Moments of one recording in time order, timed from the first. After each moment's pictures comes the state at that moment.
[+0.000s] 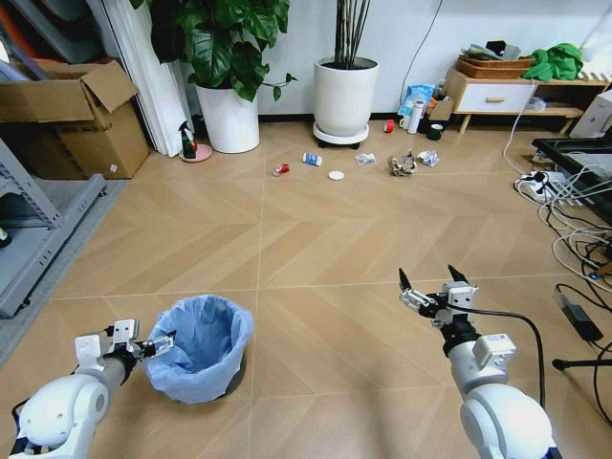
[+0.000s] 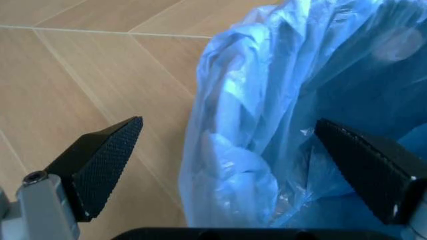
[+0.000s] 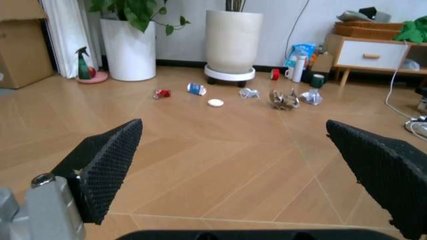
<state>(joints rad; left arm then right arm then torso) 1.39 -1.15 -0.78 -1.89 -0.46 0.74 0.07 -1.53 1.34 0.57 2.19 0.16 -0.18 0.04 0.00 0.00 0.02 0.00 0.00</state>
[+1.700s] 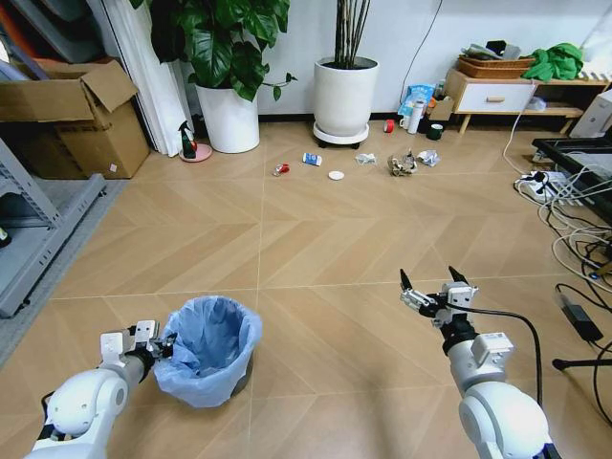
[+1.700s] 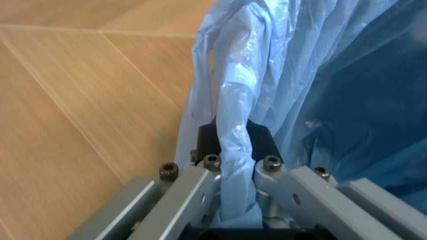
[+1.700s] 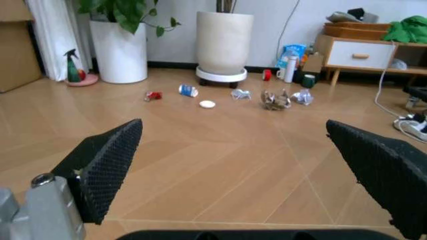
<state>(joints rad) 1.36 -1.16 -0.72 -1.86 -0.48 0.70 0.06 -1.51 1.34 0.60 2.18 0.18 -0.17 0.04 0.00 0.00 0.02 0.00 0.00</state>
